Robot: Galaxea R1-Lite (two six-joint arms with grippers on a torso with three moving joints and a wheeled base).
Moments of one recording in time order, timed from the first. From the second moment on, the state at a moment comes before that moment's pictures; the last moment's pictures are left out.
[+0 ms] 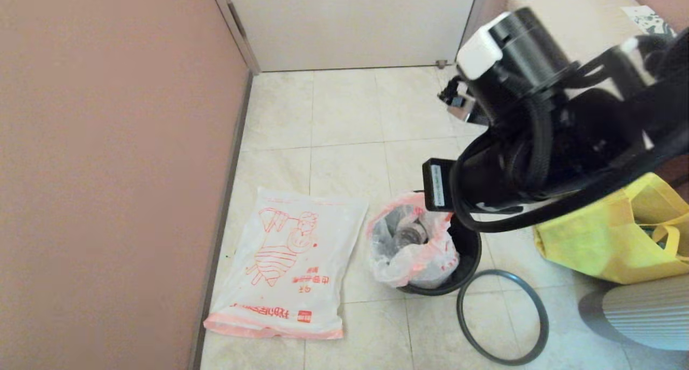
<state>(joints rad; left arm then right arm) 0.00 0.00 -0.01 0.02 -0.02 0.01 0.80 1.80 -1.83 0.76 -0.25 0.56</state>
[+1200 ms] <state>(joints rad) 0.00 0.00 -0.01 0.02 -0.02 0.01 0.35 1.55 -1.98 -0.05 -0.13 0.13</state>
